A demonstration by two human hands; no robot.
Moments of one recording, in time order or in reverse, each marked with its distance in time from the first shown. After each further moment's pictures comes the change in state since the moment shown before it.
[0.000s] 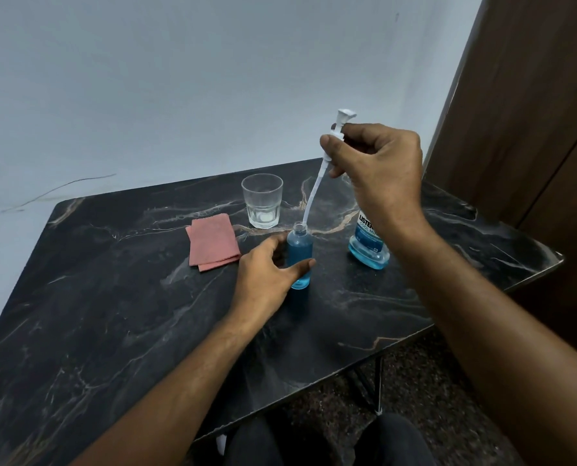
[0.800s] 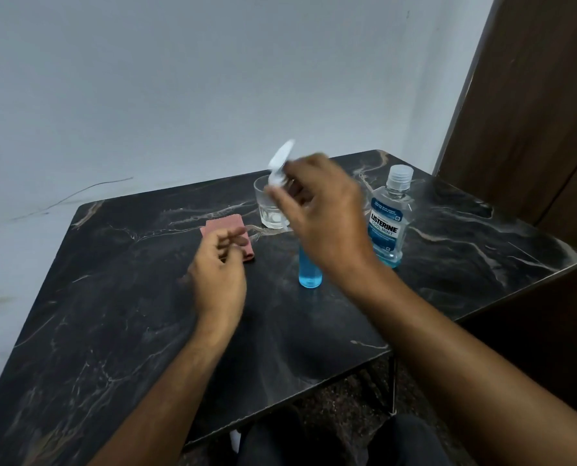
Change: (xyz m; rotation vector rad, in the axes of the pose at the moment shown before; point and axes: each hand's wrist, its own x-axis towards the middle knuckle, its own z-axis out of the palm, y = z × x) left_hand -0.014 -0.003 -0.050 -0.229 0.459 -0.033; right_hand -0.054 -0.010 0.050 -0.225 -0.126 -0.339
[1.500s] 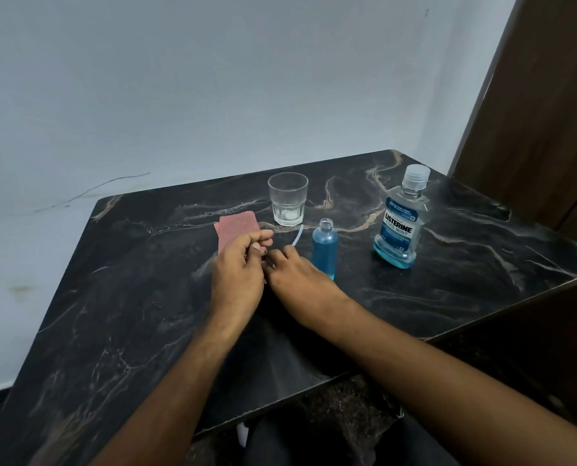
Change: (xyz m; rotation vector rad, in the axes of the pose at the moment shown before) left_hand -0.002 -0.003 -0.004 0.180 -0.162 0.028; right_hand -0.070 0.031 0.059 -0.510 -0.846 -0.225
